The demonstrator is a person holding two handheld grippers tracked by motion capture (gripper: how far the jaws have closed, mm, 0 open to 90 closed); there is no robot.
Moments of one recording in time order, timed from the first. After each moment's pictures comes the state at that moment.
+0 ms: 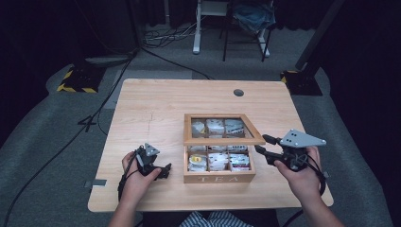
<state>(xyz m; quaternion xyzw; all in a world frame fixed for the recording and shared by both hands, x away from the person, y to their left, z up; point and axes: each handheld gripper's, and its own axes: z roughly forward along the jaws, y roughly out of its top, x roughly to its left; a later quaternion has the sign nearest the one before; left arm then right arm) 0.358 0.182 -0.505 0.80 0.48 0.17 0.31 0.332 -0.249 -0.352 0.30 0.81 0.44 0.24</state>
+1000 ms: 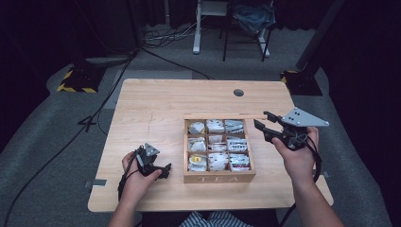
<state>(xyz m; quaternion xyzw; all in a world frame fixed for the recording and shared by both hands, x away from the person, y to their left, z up) 0.358 0.182 -0.505 0.80 0.48 0.17 0.31 0.365 -0.239 -0.318 0.32 0.76 0.49 0.29</state>
